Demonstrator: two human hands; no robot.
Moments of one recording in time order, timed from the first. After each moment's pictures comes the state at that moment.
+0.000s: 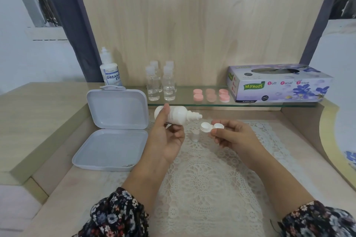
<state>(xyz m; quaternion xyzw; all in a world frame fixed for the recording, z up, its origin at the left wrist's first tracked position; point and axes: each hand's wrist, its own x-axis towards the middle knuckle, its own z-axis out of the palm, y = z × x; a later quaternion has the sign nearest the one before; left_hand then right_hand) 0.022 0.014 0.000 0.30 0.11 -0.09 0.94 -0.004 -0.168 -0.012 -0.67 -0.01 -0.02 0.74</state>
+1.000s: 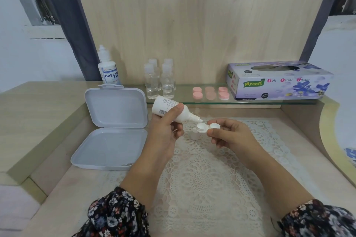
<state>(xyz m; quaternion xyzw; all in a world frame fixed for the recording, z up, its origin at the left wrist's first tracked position) 0.021 0.015 0.002 0.49 0.01 0.00 0.87 -0.005 -0.163 -0.013 -0.69 -0.01 0.00 0.73</state>
